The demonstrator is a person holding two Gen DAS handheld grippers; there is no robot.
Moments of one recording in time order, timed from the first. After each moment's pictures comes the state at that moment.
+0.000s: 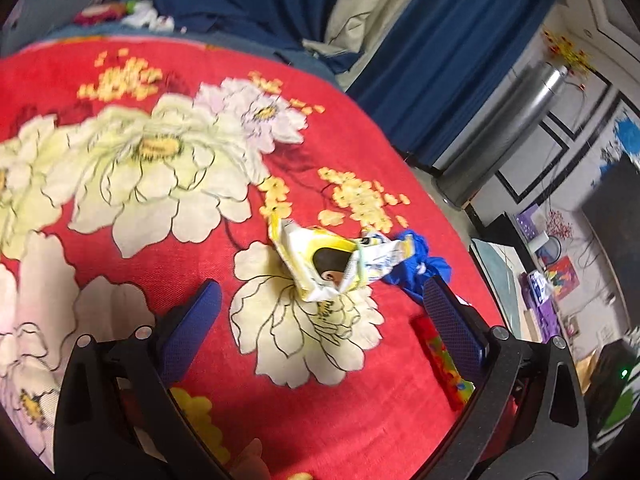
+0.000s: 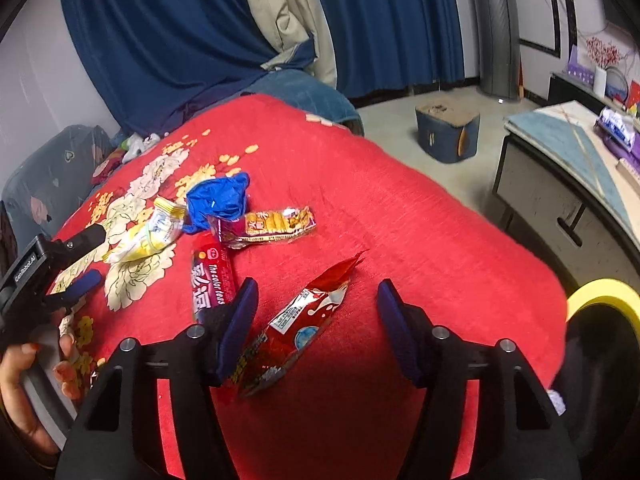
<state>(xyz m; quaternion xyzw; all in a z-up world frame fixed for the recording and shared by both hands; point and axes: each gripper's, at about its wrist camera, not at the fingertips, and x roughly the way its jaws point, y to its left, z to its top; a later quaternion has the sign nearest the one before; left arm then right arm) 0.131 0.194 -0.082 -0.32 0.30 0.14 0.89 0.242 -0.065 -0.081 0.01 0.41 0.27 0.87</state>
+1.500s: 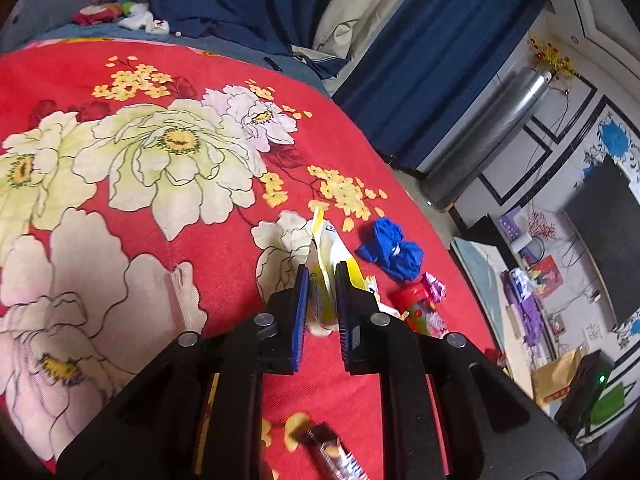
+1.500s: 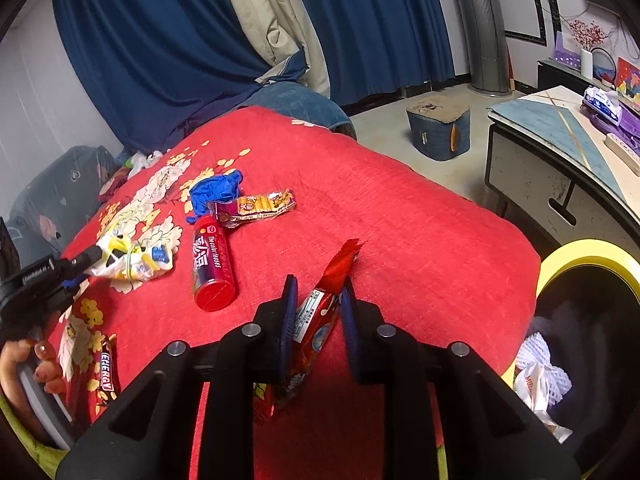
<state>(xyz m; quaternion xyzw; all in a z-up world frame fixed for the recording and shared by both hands) 0.084 0.177 -0.062 -0.32 0.28 0.12 0.90 0.211 -0.108 -0.076 0.05 0.40 0.27 0.88</state>
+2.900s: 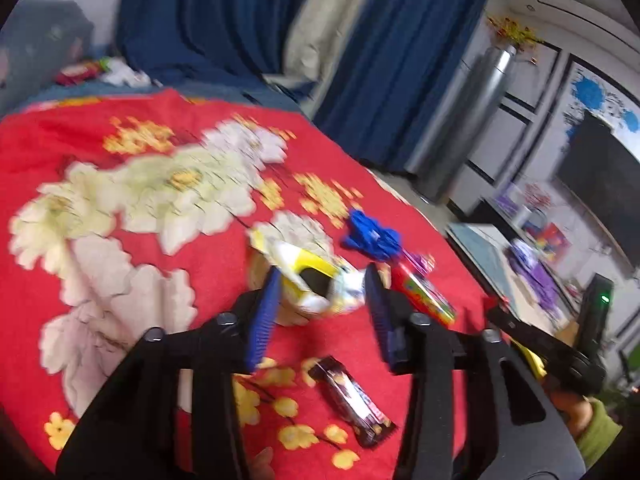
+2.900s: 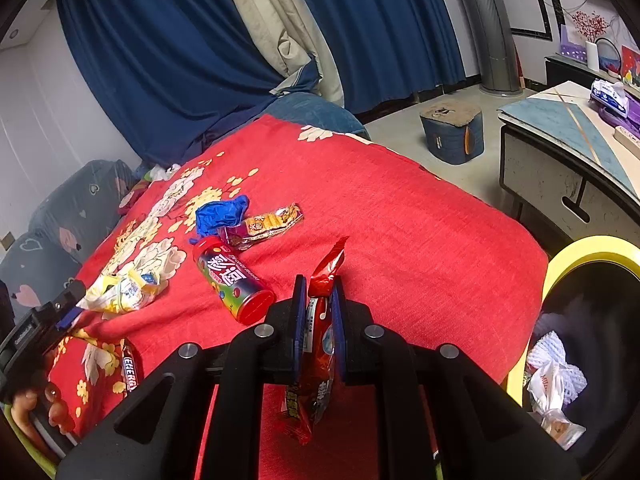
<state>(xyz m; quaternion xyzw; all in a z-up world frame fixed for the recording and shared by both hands) 0.036 0.152 -0.039 -0.24 0.26 0.09 0.93 0.217 -0.127 -0.070 0.08 0.38 0.30 0.87</state>
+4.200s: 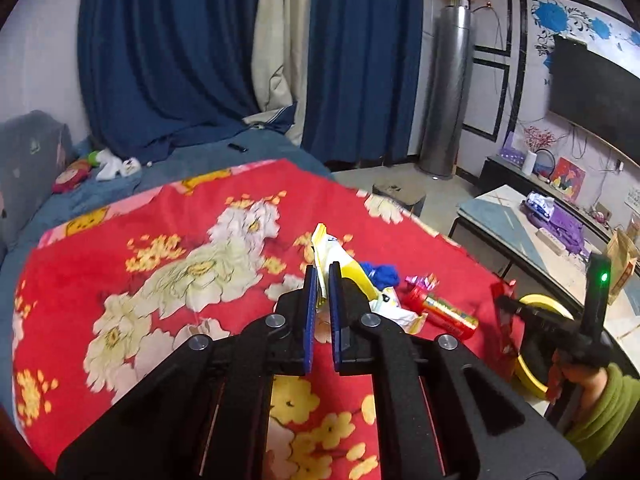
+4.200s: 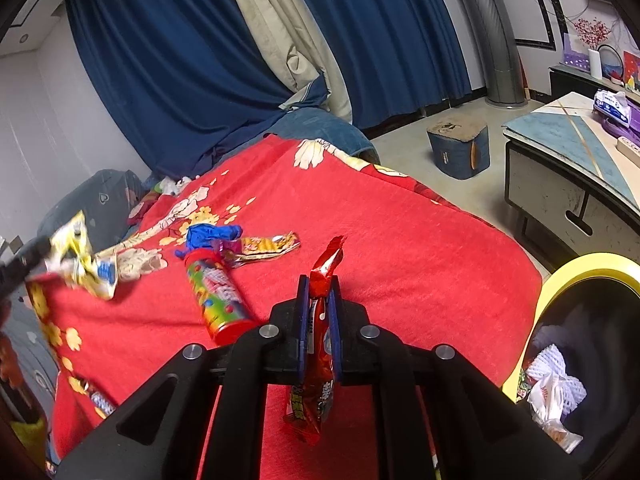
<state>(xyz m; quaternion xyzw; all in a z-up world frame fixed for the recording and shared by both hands) 0.049 0.136 0.059 -0.06 0.27 0.11 0.96 0.221 -0.136 -0.052 0.09 0.36 0.31 0.87</state>
